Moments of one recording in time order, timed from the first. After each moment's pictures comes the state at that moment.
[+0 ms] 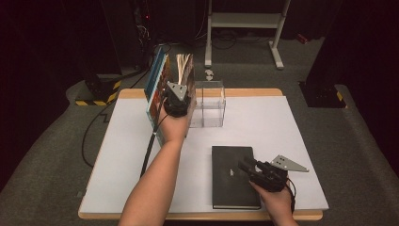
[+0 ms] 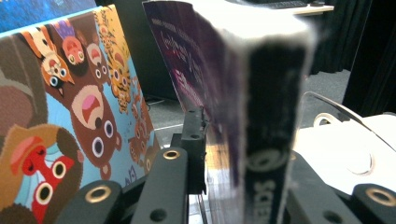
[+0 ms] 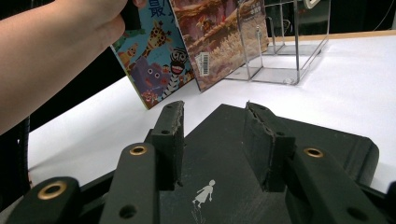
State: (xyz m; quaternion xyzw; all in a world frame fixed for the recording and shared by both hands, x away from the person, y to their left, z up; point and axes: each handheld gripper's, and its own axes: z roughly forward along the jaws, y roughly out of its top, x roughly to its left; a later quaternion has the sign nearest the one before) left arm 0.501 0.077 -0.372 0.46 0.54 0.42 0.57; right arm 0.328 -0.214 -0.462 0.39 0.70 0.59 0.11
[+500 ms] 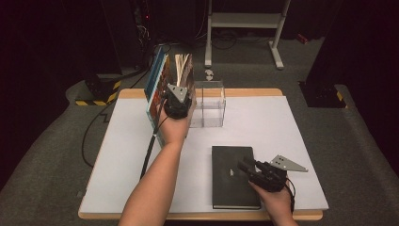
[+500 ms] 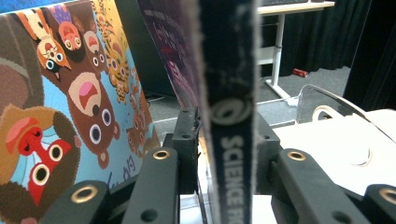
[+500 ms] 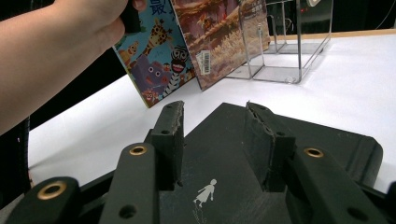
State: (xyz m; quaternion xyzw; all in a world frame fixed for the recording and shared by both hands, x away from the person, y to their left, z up) left arm 0.498 0.077 -0.375 0.46 0.54 0.42 0.57; right arm 0.328 -0.212 -0.463 0.38 0.70 0.59 0.11
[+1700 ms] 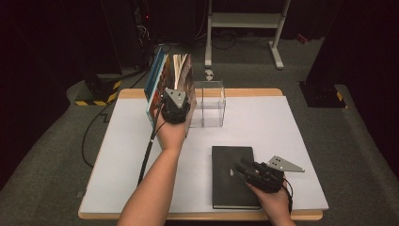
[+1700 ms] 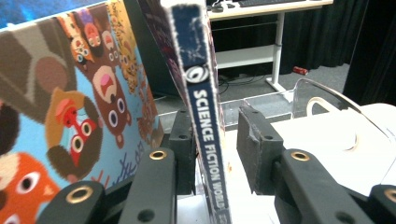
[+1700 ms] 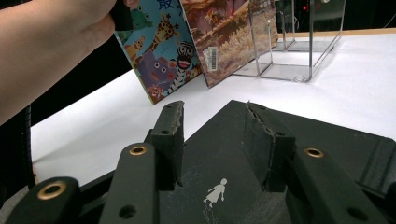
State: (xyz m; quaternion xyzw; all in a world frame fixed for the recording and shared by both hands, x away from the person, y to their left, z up) left arm 0.476 0.080 -0.372 0.46 0.54 0.42 0.56; right arm 0.326 -0.205 -0.463 0.38 0.71 0.59 0.11
